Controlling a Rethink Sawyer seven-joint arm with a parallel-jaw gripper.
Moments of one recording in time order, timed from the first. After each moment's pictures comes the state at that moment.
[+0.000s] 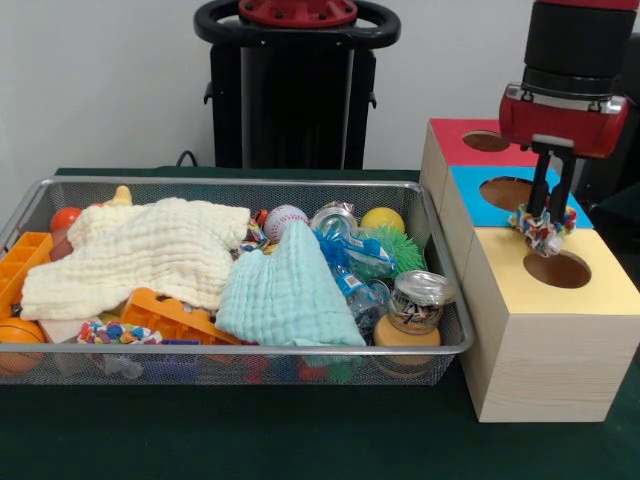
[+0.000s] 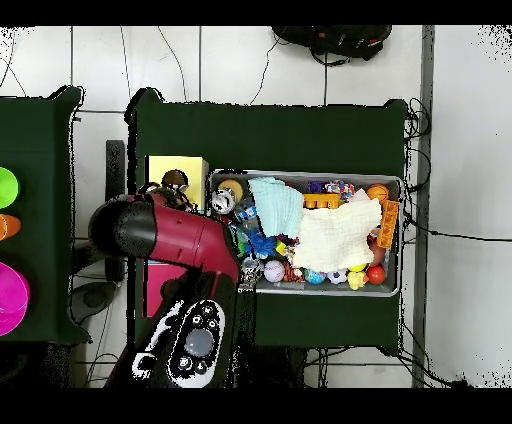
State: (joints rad) arm 0.27 -0.58 -0.30 1.59 0.45 0.44 2.00
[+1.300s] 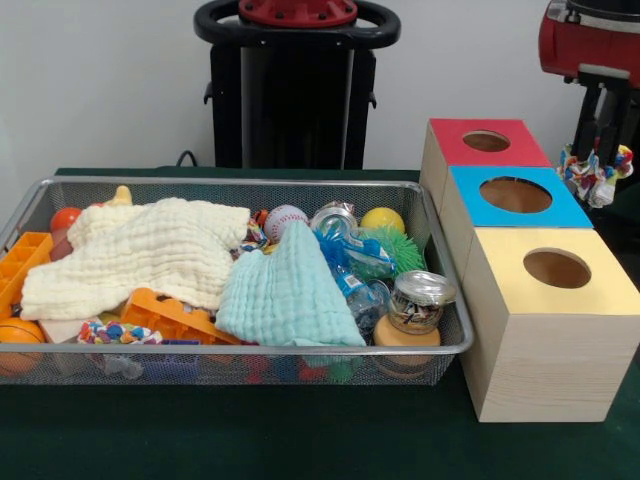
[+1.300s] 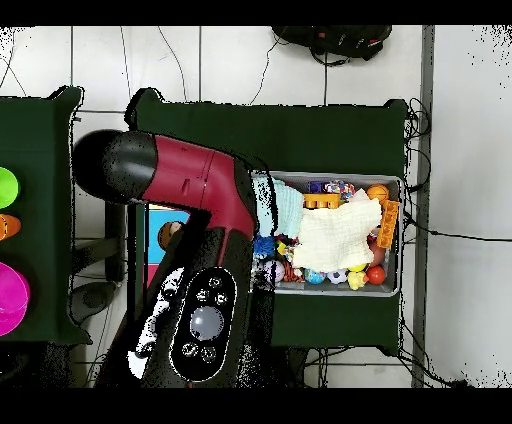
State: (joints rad) arm 0.22 -0.55 -0.38 1.25 0.45 0.92 2.09
